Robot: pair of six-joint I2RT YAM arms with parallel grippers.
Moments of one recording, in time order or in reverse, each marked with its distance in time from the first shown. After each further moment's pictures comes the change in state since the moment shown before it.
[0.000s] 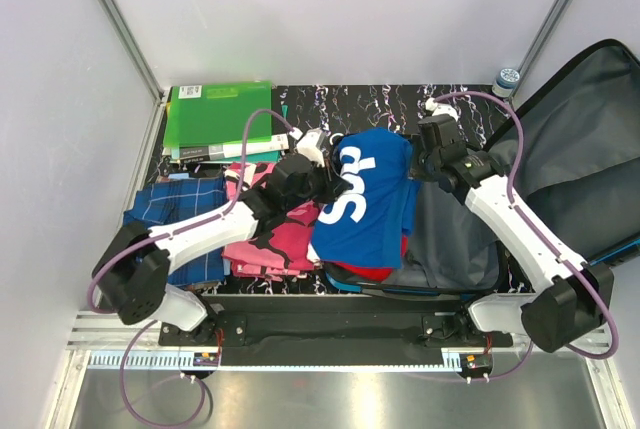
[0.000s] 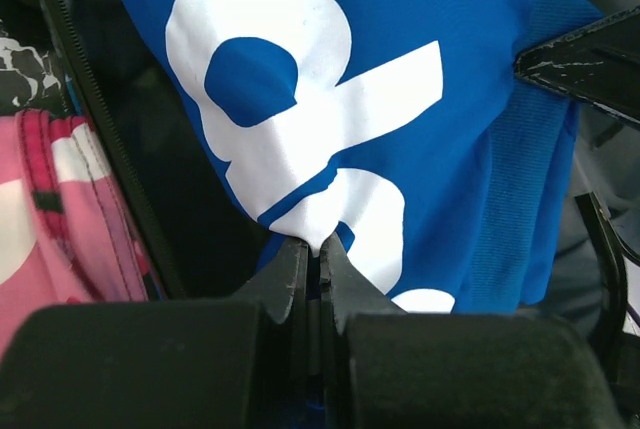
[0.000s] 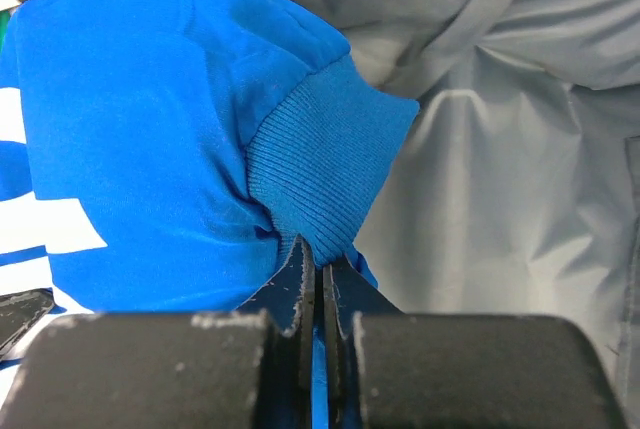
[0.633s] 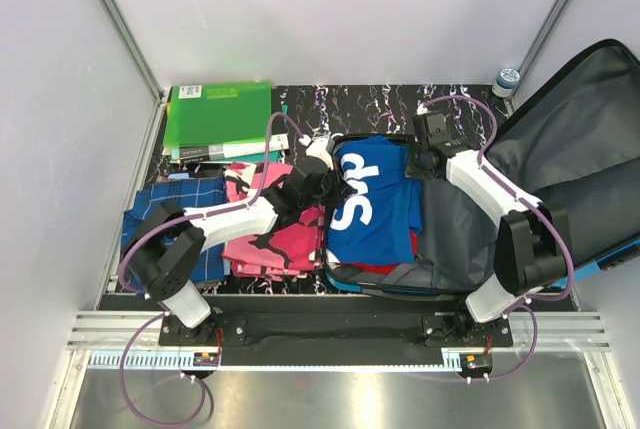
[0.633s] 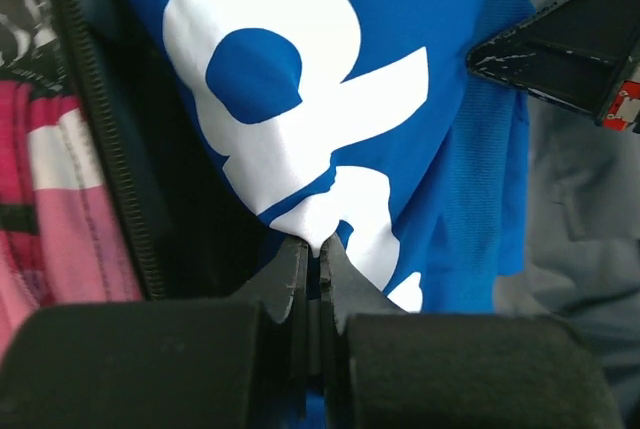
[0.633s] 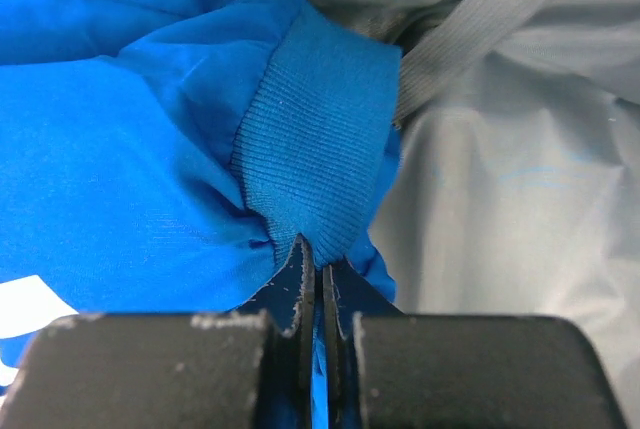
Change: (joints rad) left arm -0.002 0.204 0.050 0.053 -0.049 -0.079; right arm -0.145 0.300 -0.001 0.114 -0.111 -0.072
